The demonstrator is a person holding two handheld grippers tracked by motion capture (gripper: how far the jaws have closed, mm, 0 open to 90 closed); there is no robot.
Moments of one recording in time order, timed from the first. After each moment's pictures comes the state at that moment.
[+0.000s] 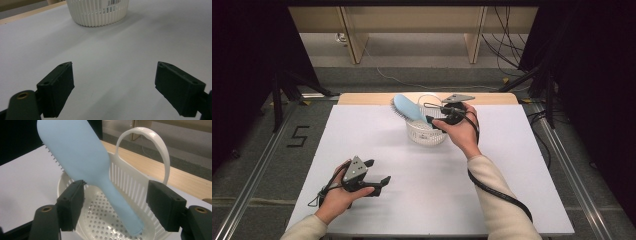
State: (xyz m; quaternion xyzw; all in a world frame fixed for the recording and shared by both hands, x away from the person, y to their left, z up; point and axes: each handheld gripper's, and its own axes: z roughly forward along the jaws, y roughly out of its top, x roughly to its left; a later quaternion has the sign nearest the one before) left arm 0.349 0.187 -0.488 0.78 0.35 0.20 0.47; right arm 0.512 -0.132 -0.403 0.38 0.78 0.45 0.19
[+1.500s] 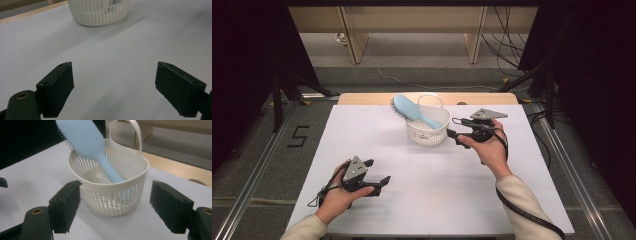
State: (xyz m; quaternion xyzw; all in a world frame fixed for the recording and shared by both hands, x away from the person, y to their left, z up) left arm 0.349 0.187 -0.488 0.78 0.35 0.20 0.47; right arm 0.460 -0.200 -0.410 0.37 0.77 0.49 0.18
